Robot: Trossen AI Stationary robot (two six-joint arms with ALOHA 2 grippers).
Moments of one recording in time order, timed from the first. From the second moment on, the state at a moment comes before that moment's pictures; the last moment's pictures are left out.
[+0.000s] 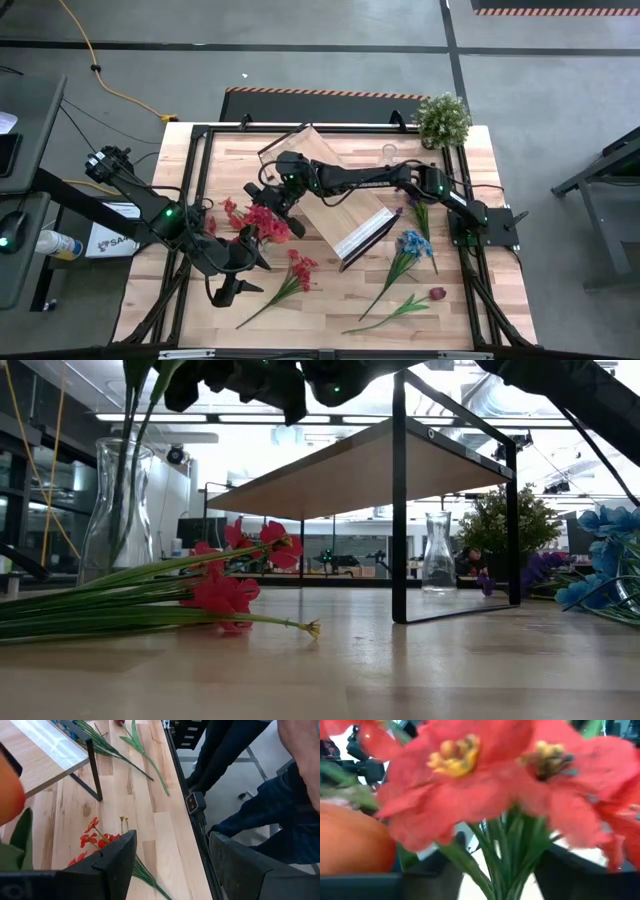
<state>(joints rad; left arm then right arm) -0.65 1.23 1.26 -0.69 -0.19 -0.45 -0.08 2.34 2.03 0.22 -0.96 -0.03</state>
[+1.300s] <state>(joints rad) -0.65 1.24 1.25 -0.66 -0.14 -0.72 -0.15 2.33 2.03 0.20 -0.72 -0.01</state>
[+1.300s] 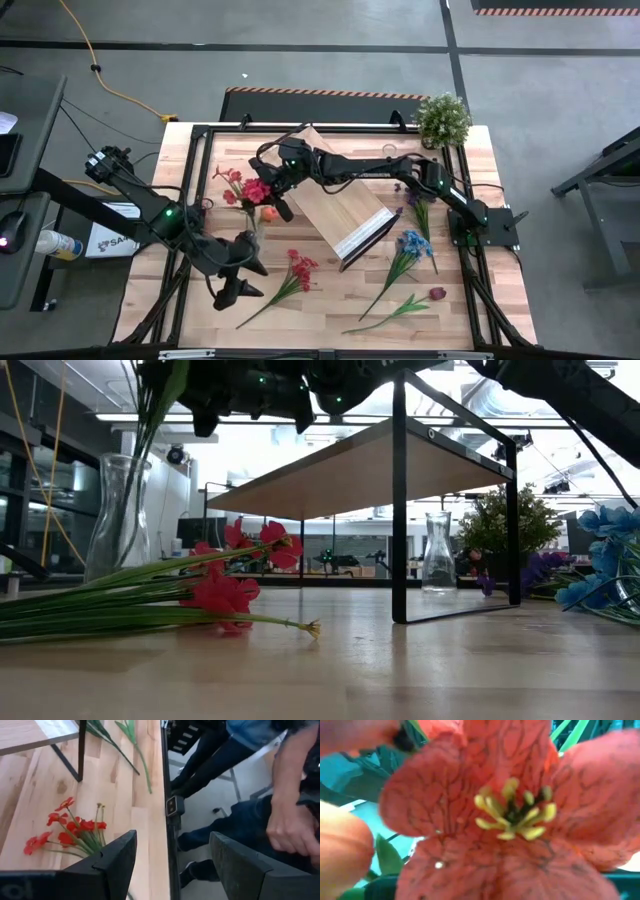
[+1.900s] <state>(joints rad) -0.65 1.24 1.25 -0.67 -0.11 -0.76 -0.13 2.33 2.03 0.19 -0.62 -0.03</state>
